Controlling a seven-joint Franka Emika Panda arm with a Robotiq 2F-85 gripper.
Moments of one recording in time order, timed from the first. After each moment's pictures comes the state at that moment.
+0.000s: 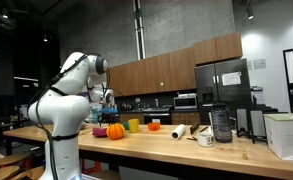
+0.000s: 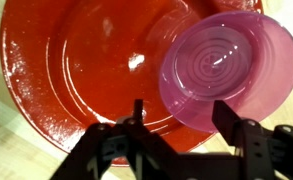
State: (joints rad) arm 0.21 0.49 0.32 -1.79 0.07 2.33 -0.44
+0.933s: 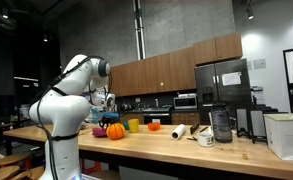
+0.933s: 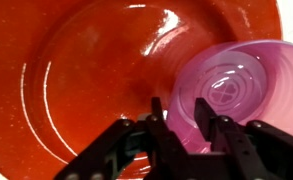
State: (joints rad) arm 0.17 0.56 0.34 -1.79 0.10 2.33 -0.53
